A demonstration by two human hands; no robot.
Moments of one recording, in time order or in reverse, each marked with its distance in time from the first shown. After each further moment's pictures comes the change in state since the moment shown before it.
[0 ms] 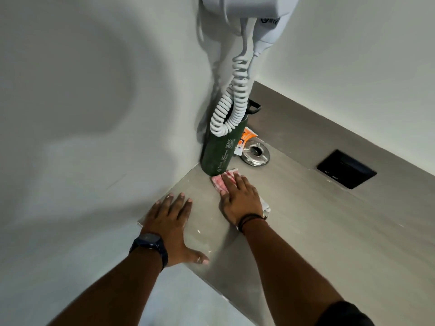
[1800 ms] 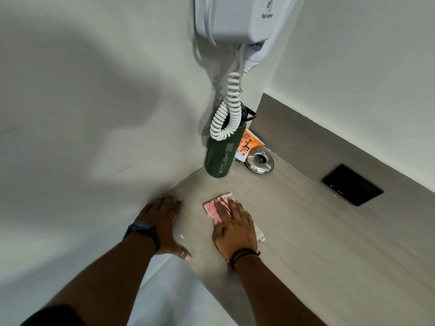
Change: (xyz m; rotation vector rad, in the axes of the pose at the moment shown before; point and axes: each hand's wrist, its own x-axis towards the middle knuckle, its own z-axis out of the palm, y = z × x) left_hand -0.028 0.008 -0.032 -0.061 -0.118 -0.186; right_hand -0.073 0.001 0.004 0.042 -0.036 -0.146
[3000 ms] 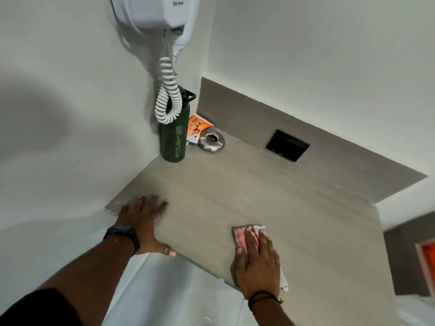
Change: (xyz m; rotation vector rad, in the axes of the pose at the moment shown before) left_hand -0.013 0.025 0.019 0.123 -0.029 0.212; right_hand -0.189 0.042 -0.018 0.026 0.184 0.585
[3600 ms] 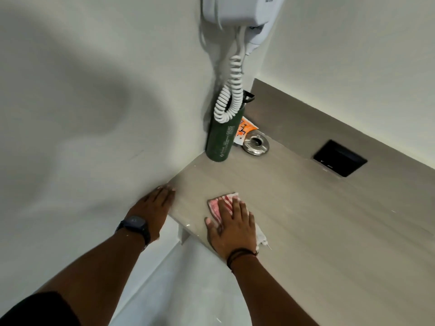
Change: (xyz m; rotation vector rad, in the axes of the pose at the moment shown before) left_hand -0.023 -0.063 0.002 0.142 0.070 -0.072; right_hand 0.050 -0.144 0.044 -0.096 -0.157 -0.369
